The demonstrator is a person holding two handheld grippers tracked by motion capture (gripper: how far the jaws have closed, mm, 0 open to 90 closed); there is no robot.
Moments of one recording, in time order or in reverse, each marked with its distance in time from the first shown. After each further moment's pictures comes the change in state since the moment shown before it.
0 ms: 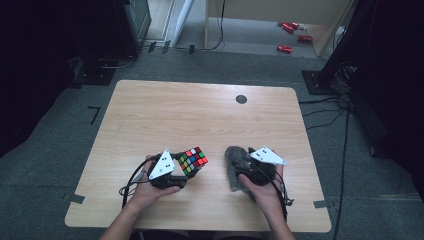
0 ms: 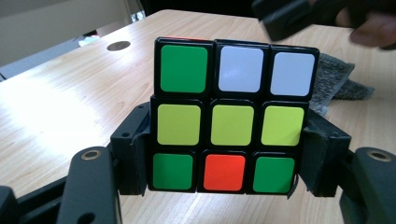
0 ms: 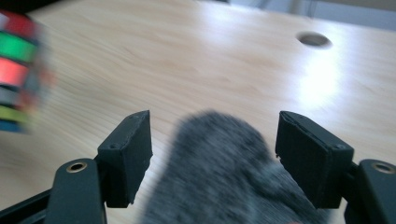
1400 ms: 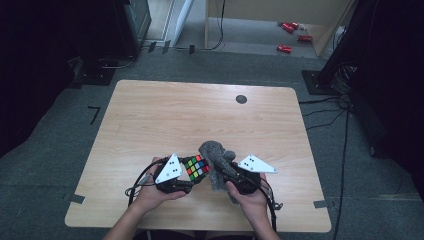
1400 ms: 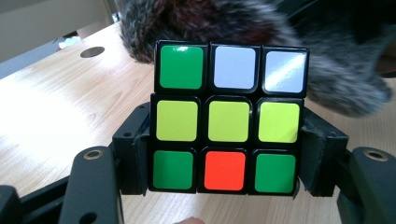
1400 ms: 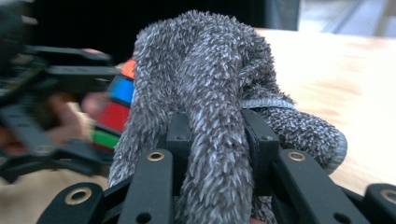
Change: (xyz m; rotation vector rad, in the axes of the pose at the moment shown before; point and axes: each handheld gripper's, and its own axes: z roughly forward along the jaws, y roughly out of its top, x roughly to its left) left arm -0.019 0.013 0.005 0.018 -0.063 0.044; right arm 0.049 0.005 -0.011 -0.124 0.308 0.041
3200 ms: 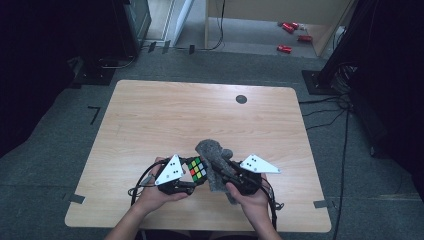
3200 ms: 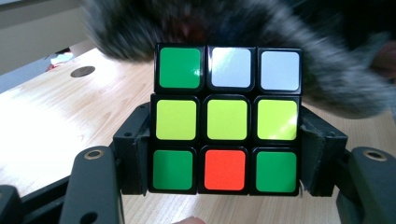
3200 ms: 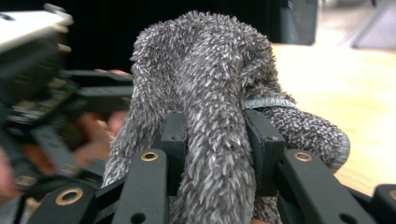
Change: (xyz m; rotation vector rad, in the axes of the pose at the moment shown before) left arm -0.005 0.006 0.000 -0.068 -0.033 0.001; right arm 0.000 0.009 -0.007 -0.045 0.063 0.035
